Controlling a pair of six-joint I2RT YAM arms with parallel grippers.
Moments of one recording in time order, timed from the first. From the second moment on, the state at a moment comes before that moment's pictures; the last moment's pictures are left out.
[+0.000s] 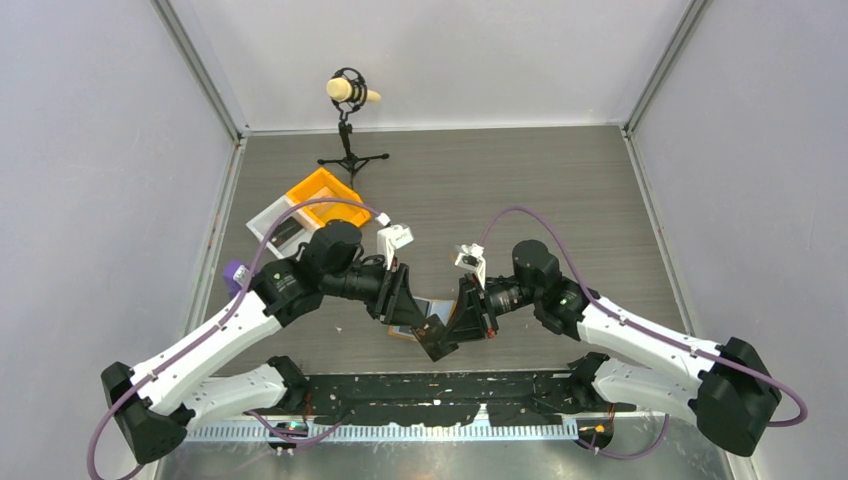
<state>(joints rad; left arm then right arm) -0.82 0.95 0.94 -0.57 0.63 -0.49 0.79 1.00 0.54 0.24 -1.06 0.47</state>
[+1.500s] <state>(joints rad) -0.15 0.83 0.89 -0.55 -0.18 -0.70 0.80 0.63 0.53 0.06 -0.48 0.47</state>
